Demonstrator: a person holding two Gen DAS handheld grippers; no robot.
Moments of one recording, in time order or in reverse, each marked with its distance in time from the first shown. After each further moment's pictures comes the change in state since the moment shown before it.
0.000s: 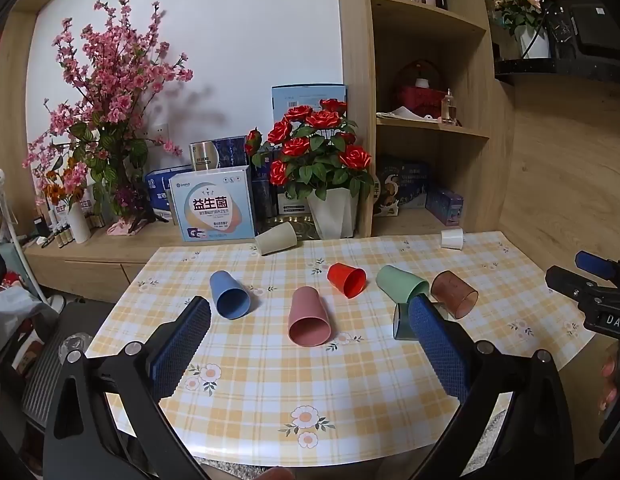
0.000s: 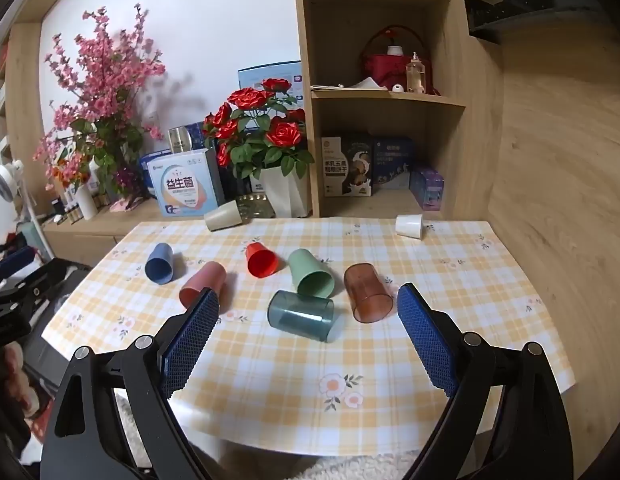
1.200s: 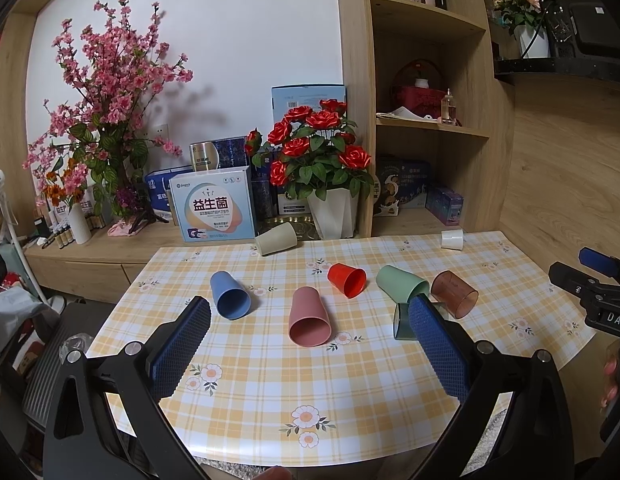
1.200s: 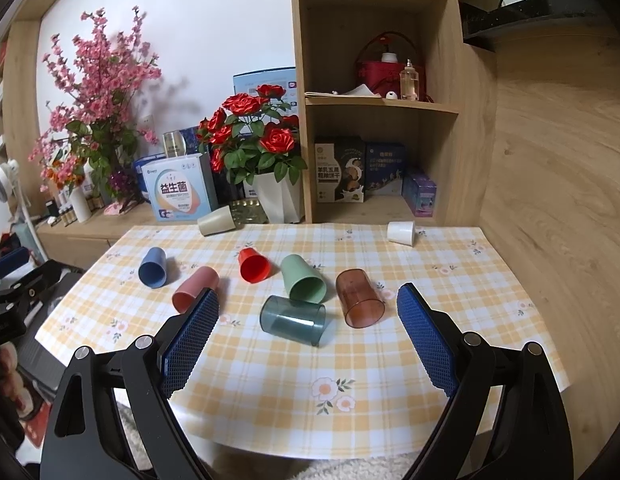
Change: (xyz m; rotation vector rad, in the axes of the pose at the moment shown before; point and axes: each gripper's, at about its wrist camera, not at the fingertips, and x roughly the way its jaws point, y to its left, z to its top) left arm 0.000 -0.001 0.000 0.003 0.001 -0.001; right arm -0.005 -0.003 0.005 -0.007 -0.017 -0.011
